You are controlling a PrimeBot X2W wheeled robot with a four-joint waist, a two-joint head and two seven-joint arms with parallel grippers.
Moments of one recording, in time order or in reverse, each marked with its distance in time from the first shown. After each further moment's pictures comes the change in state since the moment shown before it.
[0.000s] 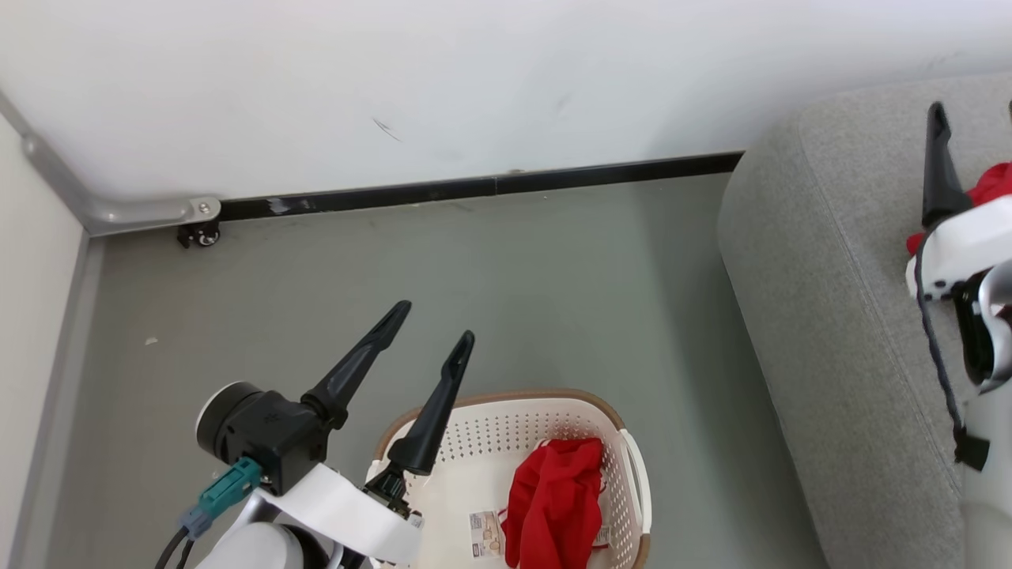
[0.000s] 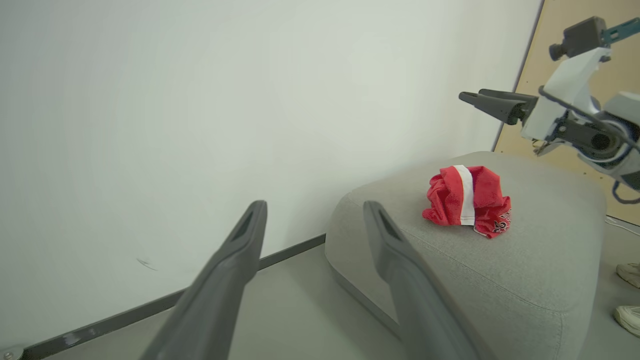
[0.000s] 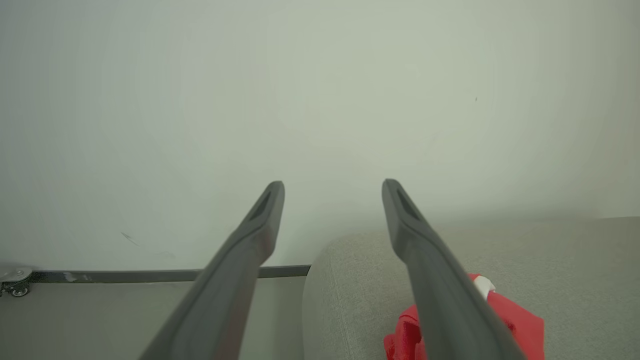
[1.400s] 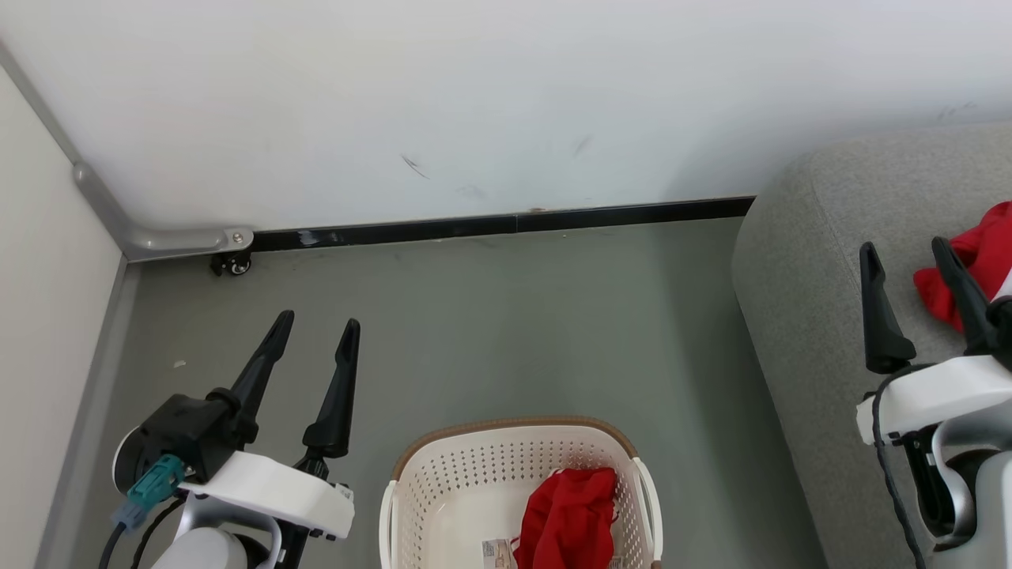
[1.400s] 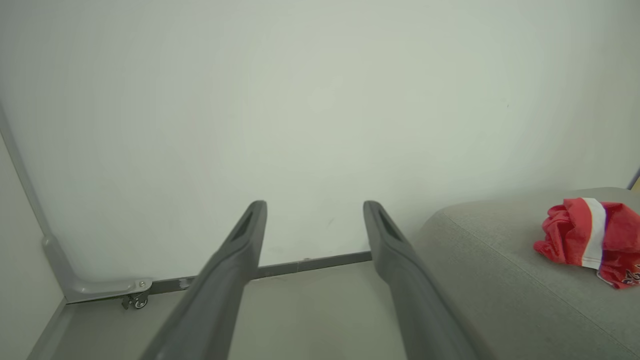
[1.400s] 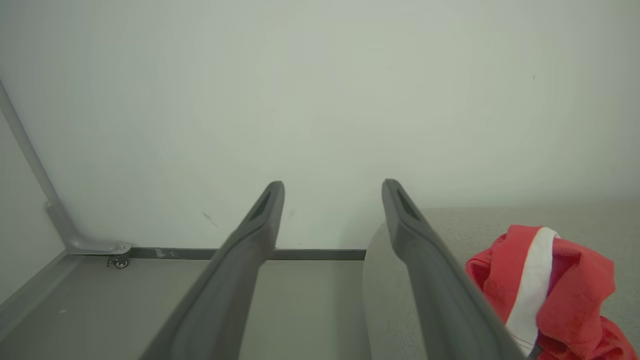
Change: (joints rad) left arm 0.082 -0.011 0.163 0.093 -0.036 0.111 -0.009; right arm 0.353 0.049 0.088 -0.258 0.140 0.000 -0.031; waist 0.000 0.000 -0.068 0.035
